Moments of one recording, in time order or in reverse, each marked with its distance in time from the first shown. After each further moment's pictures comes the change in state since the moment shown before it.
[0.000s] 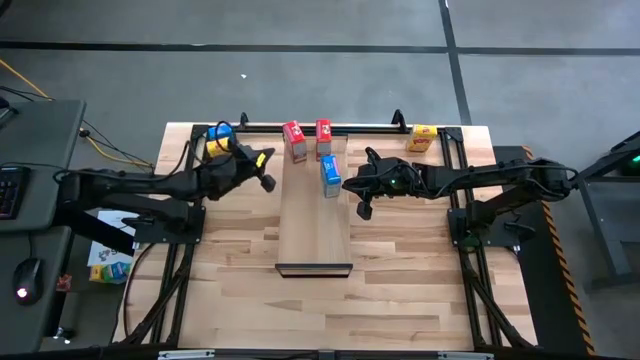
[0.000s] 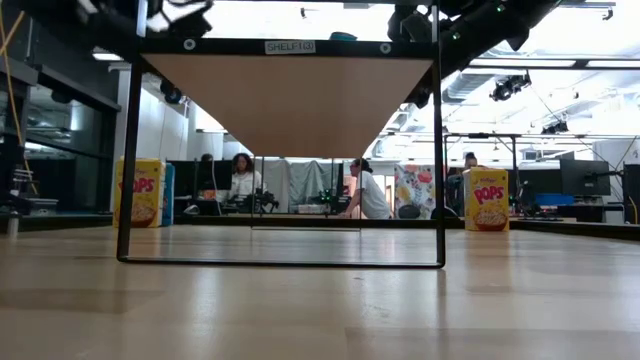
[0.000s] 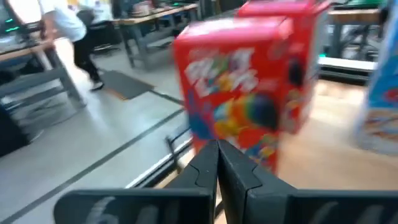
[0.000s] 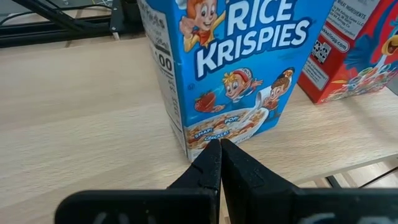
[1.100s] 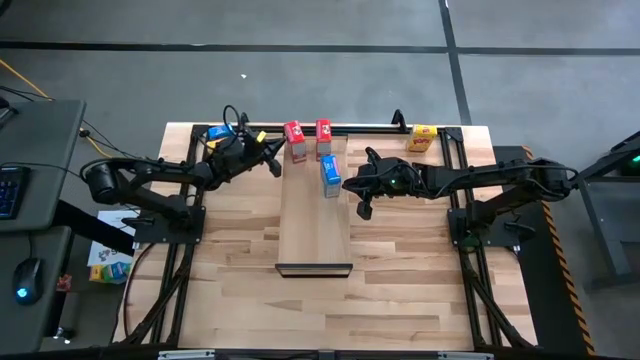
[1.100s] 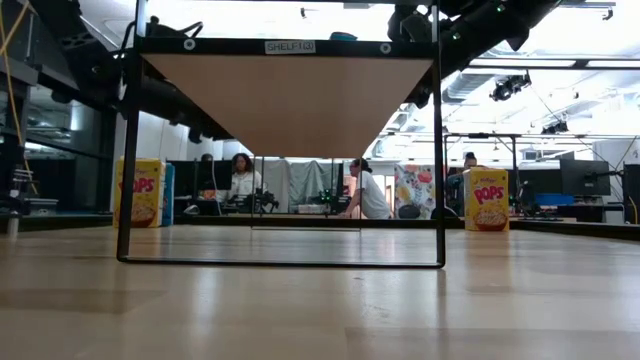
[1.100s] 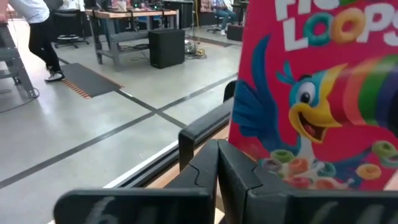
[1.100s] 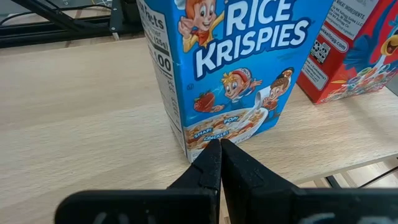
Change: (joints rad) left arm 0.340 0.352 -0.080 0.519 0.464 -0.074; right arm -0.001 0.000 0.000 0.000 0.001 0.000
